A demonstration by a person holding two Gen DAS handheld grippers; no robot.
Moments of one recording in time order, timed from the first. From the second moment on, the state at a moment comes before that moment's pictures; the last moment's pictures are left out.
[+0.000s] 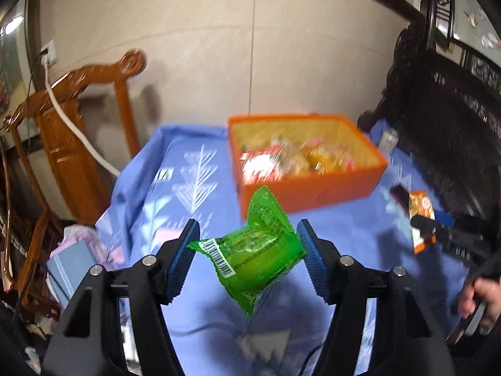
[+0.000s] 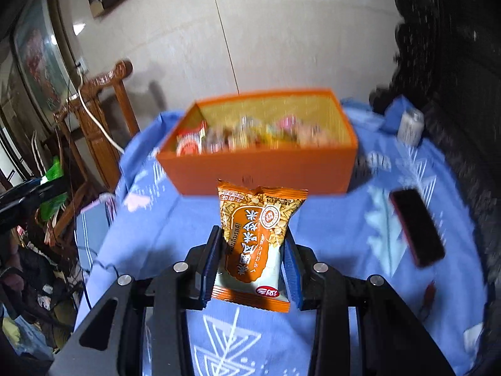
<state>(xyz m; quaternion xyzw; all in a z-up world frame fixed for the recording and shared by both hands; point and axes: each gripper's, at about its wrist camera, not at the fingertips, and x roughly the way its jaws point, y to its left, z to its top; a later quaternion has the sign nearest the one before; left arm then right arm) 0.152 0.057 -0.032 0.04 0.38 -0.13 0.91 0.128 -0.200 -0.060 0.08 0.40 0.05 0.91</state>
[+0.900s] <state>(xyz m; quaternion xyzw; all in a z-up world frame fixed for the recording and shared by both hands) 0.378 -0.053 -0.041 0.04 0.42 -0.08 0.90 0.324 -0.231 -0.035 0.09 0.39 0.02 0.92</state>
